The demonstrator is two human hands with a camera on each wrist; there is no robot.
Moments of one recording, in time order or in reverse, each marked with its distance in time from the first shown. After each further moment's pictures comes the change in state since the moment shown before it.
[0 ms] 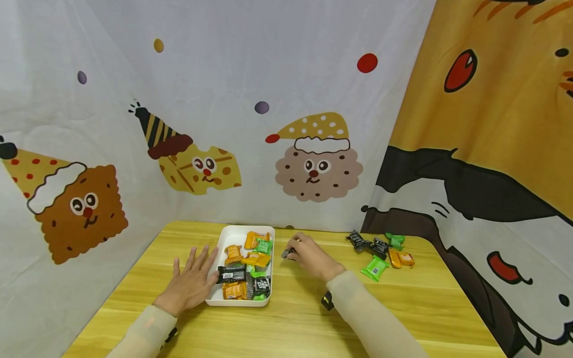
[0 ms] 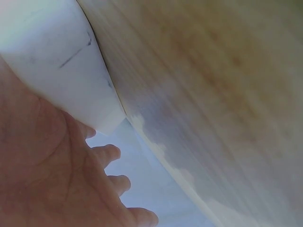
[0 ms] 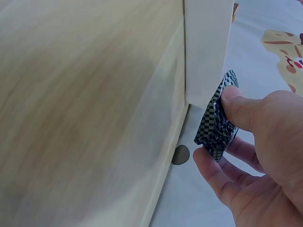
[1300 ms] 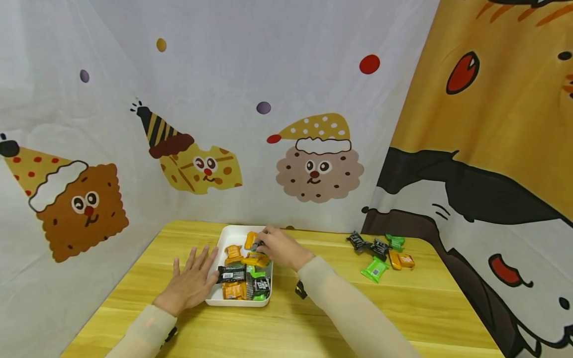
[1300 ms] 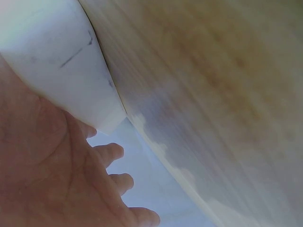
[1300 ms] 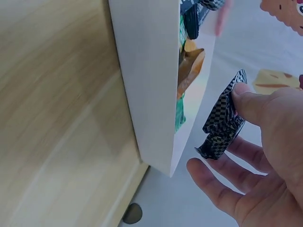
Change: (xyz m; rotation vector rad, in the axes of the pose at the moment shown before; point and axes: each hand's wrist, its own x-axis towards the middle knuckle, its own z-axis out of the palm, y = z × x) left_hand -0.001 0.000 -0.001 -0.013 0.000 0.000; right_hand 0.062 -0.064 -0.002 -0.086 -0.074 -0.086
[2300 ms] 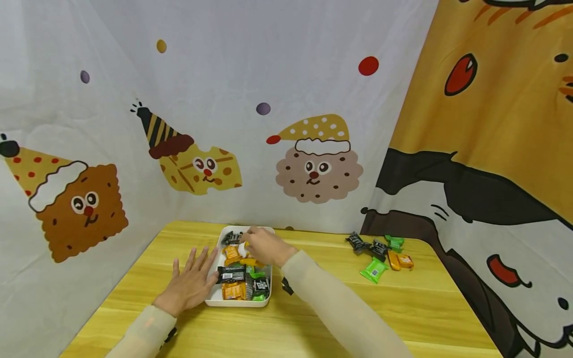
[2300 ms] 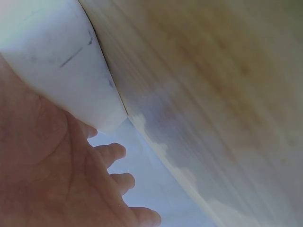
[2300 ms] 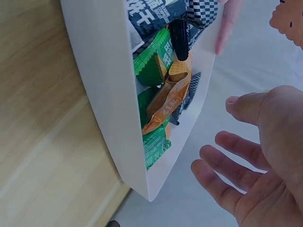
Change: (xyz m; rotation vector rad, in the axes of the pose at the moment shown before) left_hand 0.001 0.000 0.001 0.017 -0.014 -0.007; right_hand 0.031 -0.031 -0.001 -0.079 -0.077 -0.018
